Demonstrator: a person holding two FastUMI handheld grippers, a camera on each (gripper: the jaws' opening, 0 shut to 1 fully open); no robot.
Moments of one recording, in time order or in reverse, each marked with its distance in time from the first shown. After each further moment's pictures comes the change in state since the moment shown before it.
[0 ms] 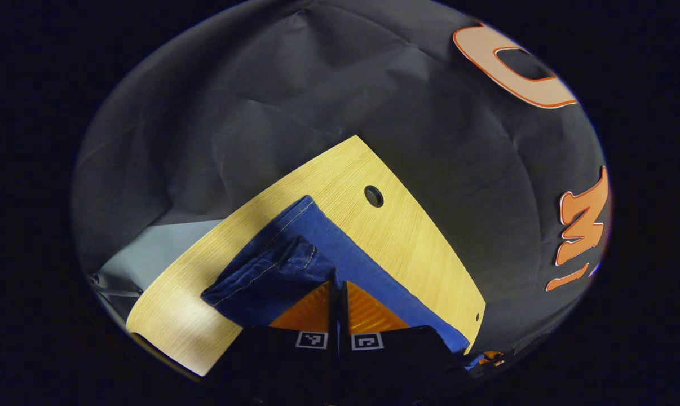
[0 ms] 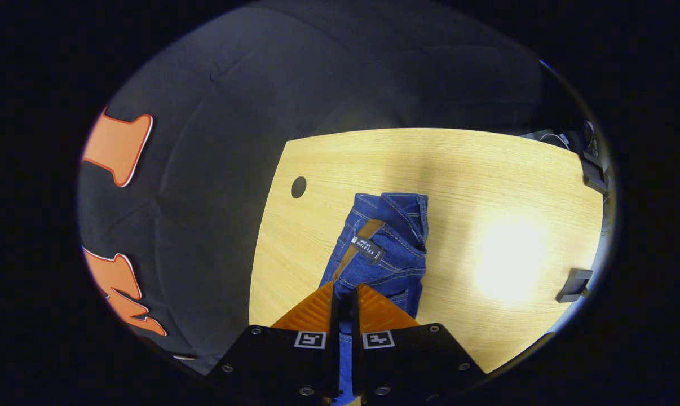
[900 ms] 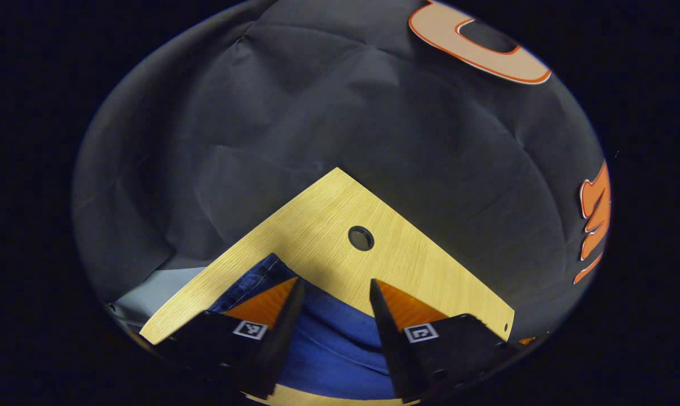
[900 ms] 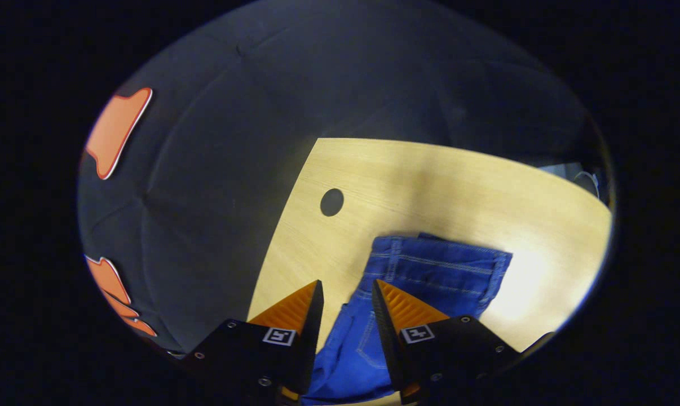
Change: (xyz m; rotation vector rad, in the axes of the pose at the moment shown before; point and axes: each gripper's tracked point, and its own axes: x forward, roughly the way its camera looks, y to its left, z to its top) left arm 0.038 -0.043 0.052 0.165 -0.165 0.084; right arm 0.062 0.041 0.051 -0.181 -0.010 0.007
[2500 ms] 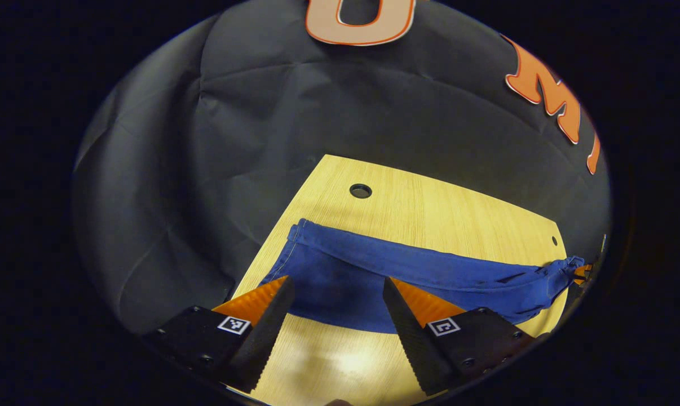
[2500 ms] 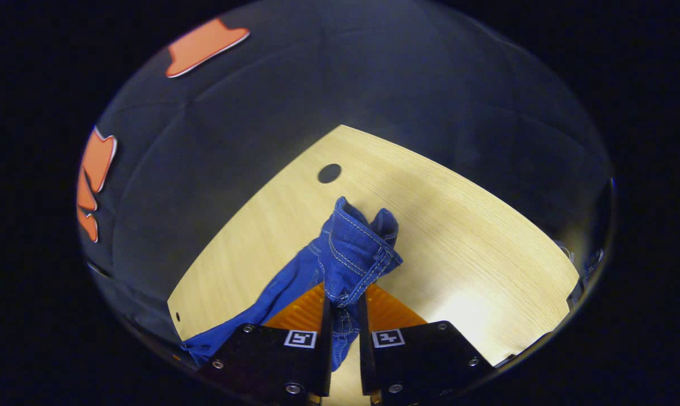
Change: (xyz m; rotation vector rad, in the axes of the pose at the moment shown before) left arm -0.048 -0.021 -0.019 0.366 0.038 0.116; right arm -0.065 -0.014 -0.043 -0.399 -0.064 0.039
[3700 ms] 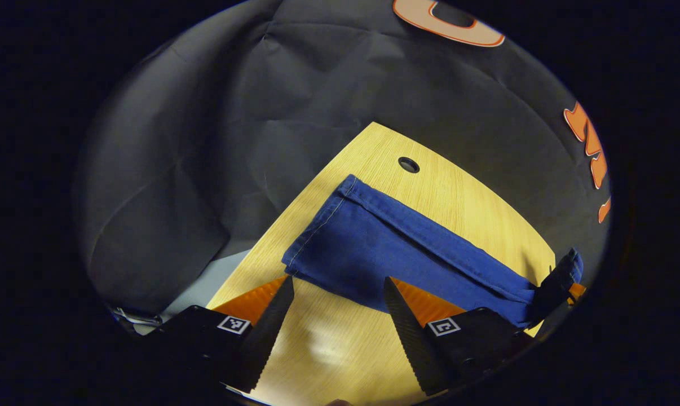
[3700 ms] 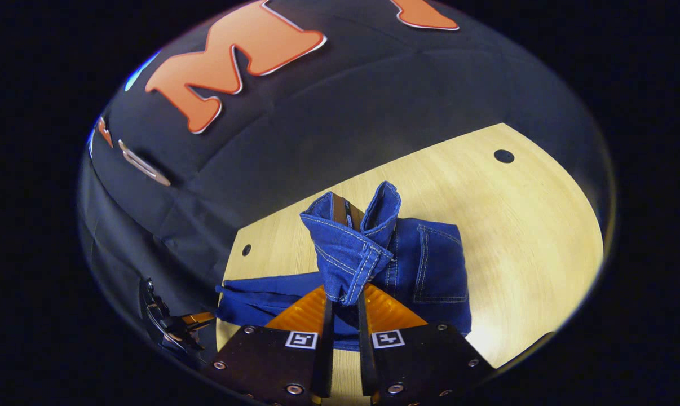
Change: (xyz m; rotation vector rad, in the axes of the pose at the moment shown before) left arm 0.008 -0.007 -0.027 -0.238 0.138 -0.002; right arm -0.075 0.203 -0.136 -0.365 0.126 0.343
